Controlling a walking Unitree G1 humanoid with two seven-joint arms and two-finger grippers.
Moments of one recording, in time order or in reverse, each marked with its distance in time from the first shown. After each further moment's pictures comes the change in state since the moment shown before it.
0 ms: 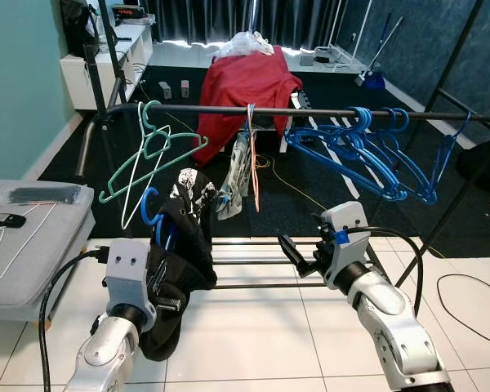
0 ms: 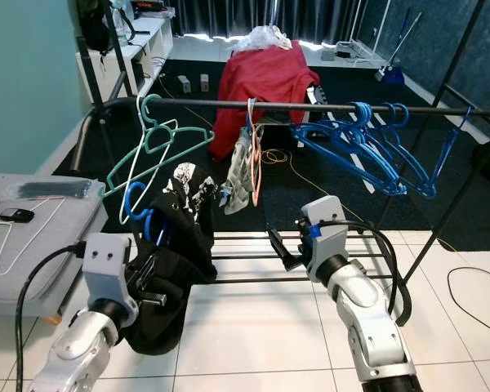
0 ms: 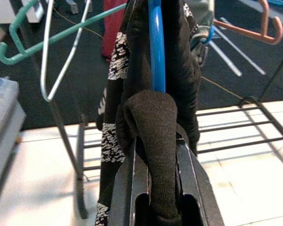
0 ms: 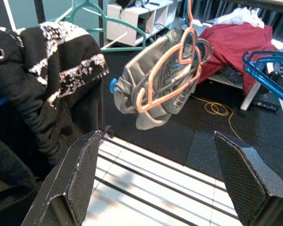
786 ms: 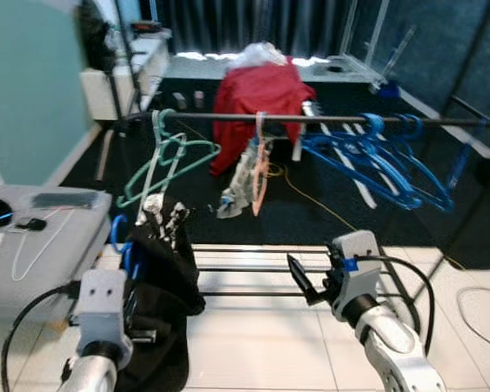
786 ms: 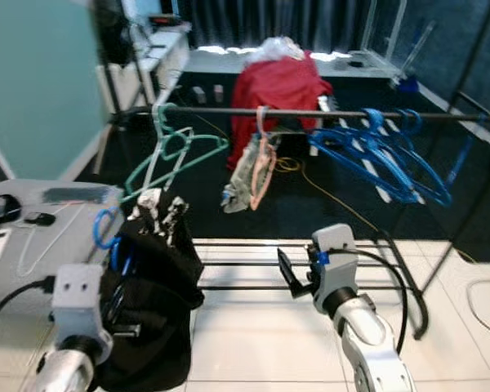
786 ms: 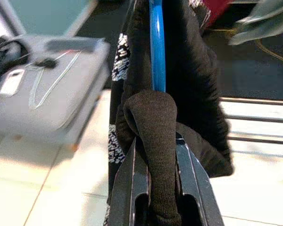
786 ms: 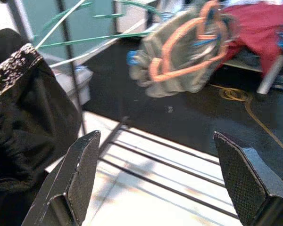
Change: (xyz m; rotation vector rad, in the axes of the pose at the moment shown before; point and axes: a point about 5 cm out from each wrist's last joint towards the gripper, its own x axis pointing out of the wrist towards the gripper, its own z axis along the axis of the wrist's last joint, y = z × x) left arm -0.056 0.018 -0.022 0.018 0.124 0.243; right arm -0.045 0.011 -0.029 0.093 0.097 -0.118
